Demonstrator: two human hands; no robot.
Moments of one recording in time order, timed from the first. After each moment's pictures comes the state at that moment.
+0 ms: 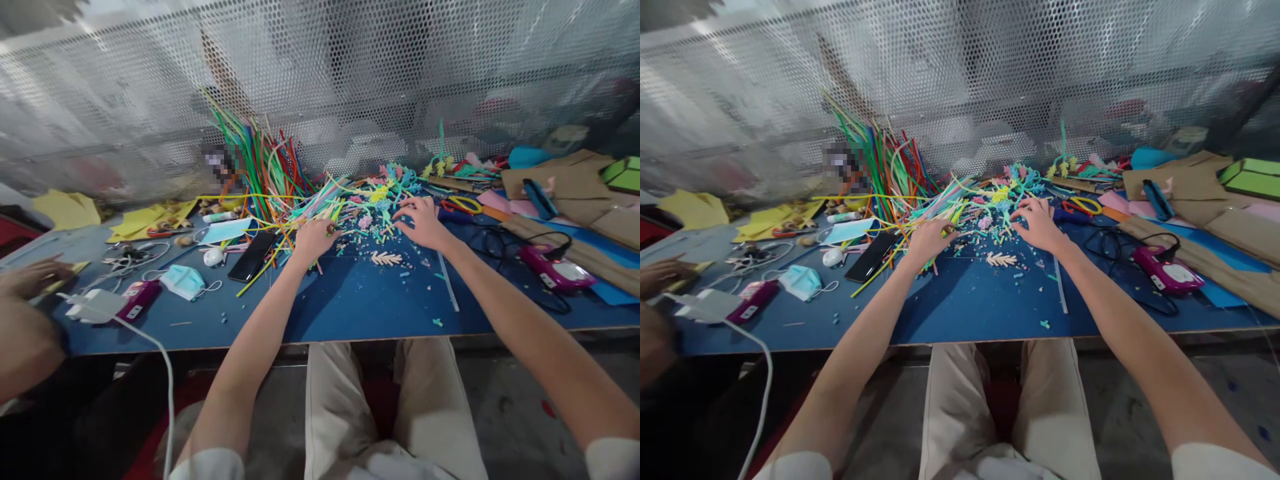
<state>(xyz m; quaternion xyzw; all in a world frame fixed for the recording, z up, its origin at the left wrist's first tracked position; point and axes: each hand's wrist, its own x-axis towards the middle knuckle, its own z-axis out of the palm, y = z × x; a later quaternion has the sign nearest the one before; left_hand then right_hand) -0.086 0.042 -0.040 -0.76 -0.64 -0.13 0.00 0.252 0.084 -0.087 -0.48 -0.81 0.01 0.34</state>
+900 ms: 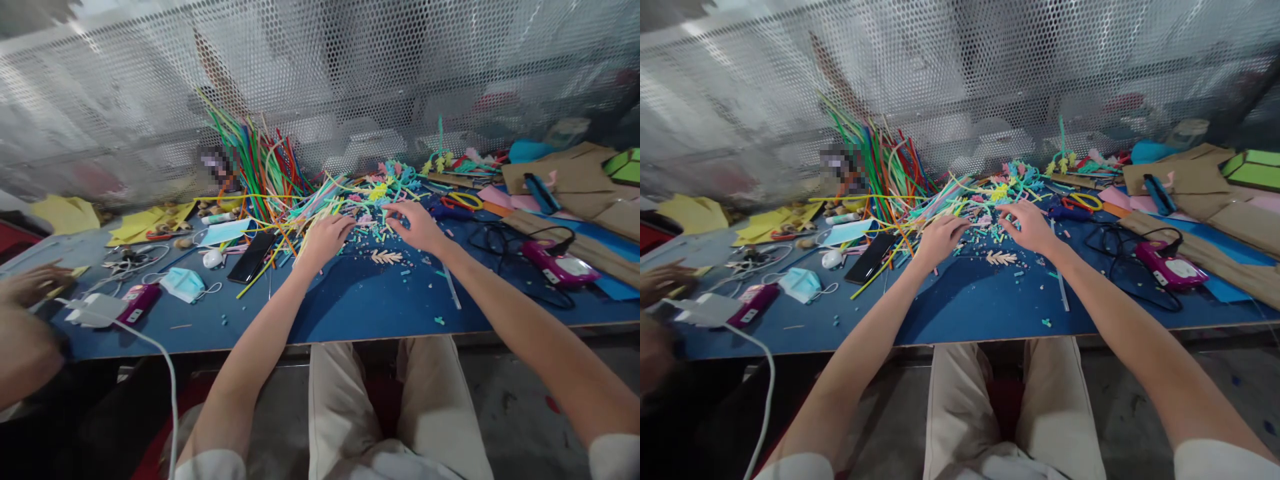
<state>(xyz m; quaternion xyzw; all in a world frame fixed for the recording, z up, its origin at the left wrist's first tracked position) -0.067 0.042 -0.054 -0.85 -0.42 -0.29 0.09 0.229 0.066 -0.071 -0.35 -0.84 0.05 0.41</state>
